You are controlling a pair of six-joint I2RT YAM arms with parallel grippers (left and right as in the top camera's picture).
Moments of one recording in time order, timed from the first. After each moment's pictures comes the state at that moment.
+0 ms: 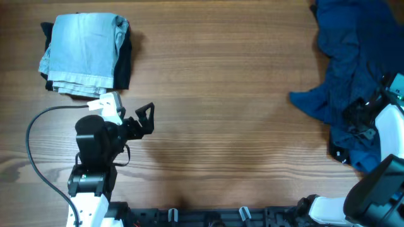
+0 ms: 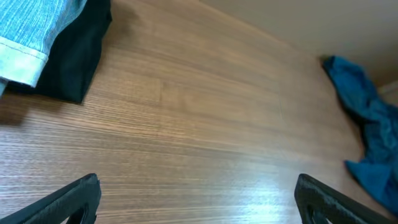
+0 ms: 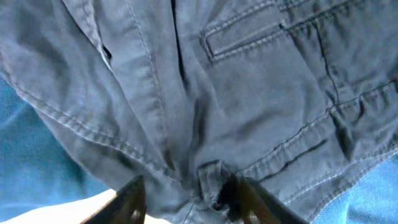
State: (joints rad) left arm 0.01 0.80 0.40 -0.11 0.32 -0.38; right arm -0.53 1.57 1.01 -0.76 0.08 0.36
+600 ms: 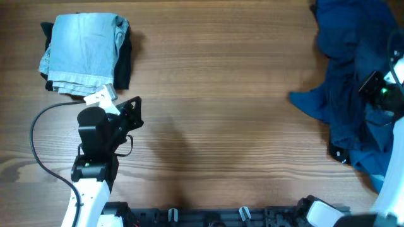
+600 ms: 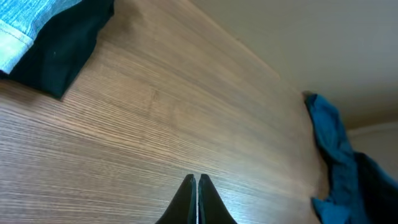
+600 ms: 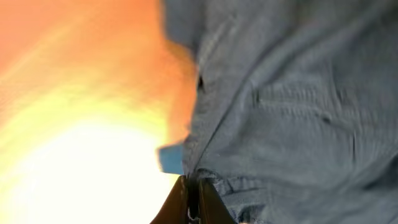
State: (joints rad) left arm 0.01 0.95 0.41 0.06 0.32 -0.61; right arm -0.50 1.34 1.28 -0.90 -0.24 0.13
